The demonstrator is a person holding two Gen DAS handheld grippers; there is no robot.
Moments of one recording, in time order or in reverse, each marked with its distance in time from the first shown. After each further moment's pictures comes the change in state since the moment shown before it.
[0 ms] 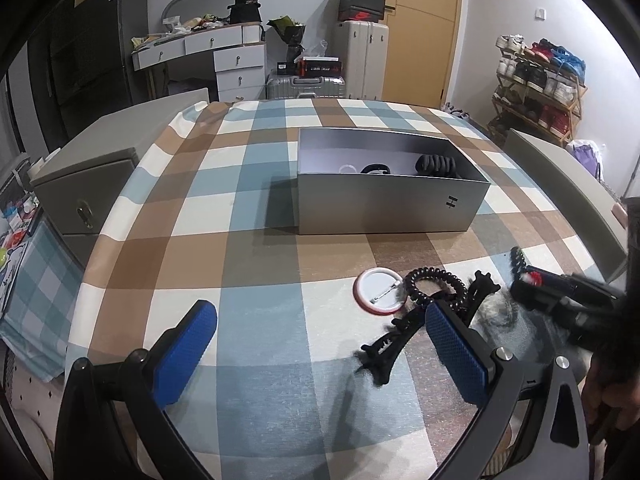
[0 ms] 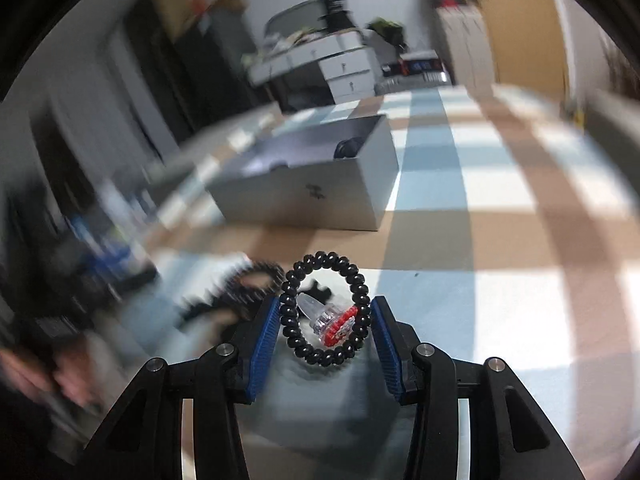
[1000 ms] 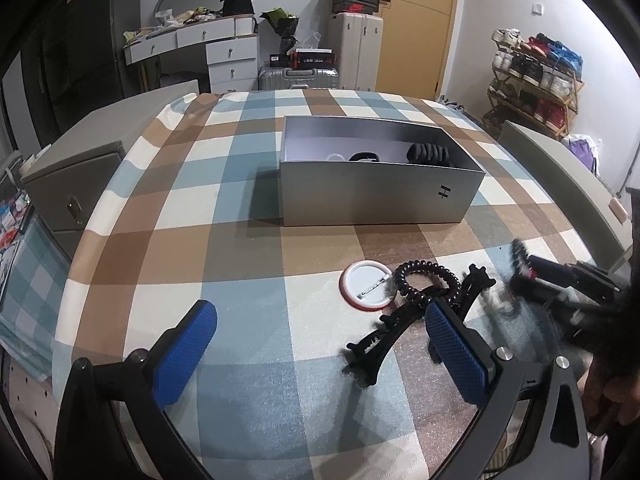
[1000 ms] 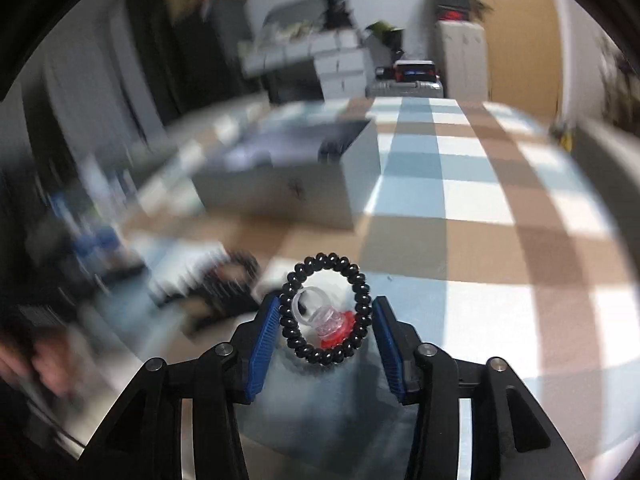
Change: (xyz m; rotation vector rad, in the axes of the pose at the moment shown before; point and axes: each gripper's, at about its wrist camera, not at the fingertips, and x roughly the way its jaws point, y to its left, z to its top) left arm 0.007 -0.008 -0.001 0.008 0.028 -0.025; right arm -0.004 0.003 0.003 -0.068 0.031 -0.084
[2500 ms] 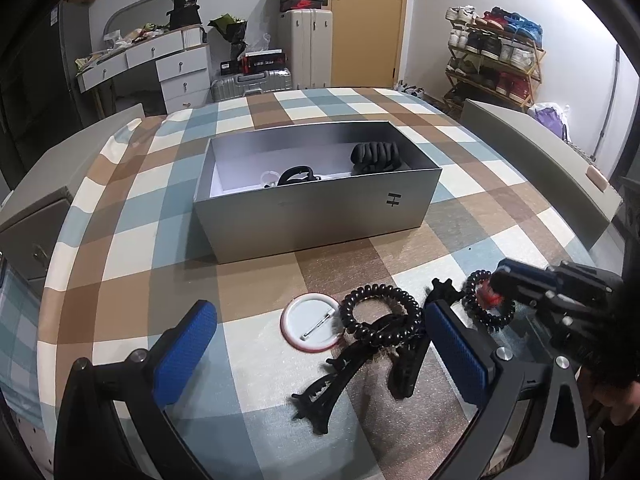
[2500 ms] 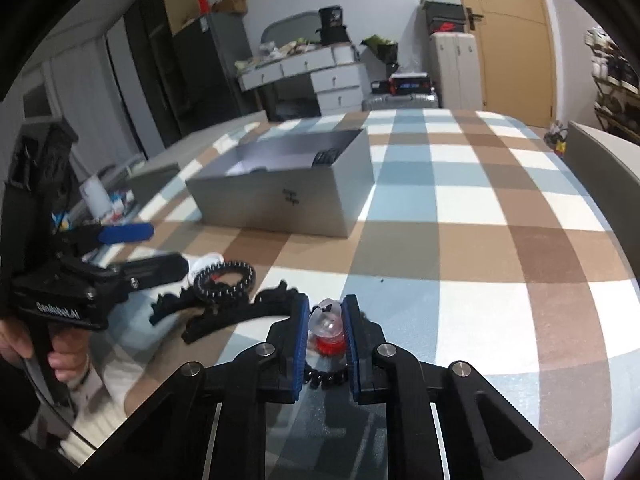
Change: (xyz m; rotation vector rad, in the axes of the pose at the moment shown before) left arm 0.018 -0.031 0.018 0.136 0.009 -0.090; right arm -0.010 -0.018 -0.011 0.106 -0.107 0.061
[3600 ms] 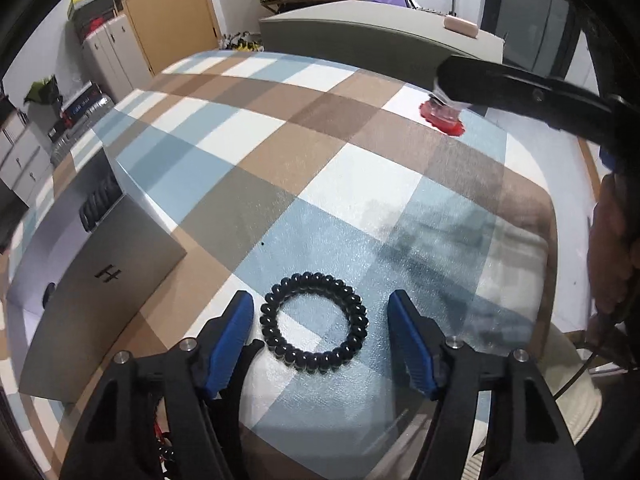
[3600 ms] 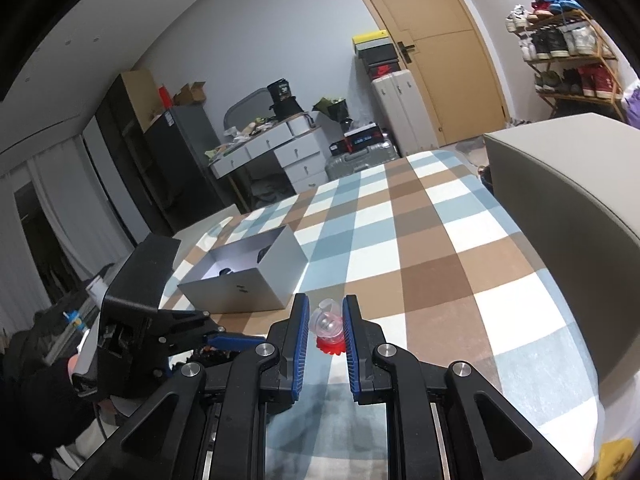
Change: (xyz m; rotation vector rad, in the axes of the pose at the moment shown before) left arm 0.061 -0.125 0.018 0.546 0.226 -0.312; right arm -0.086 -0.072 0.001 0.232 -0.234 -0.005
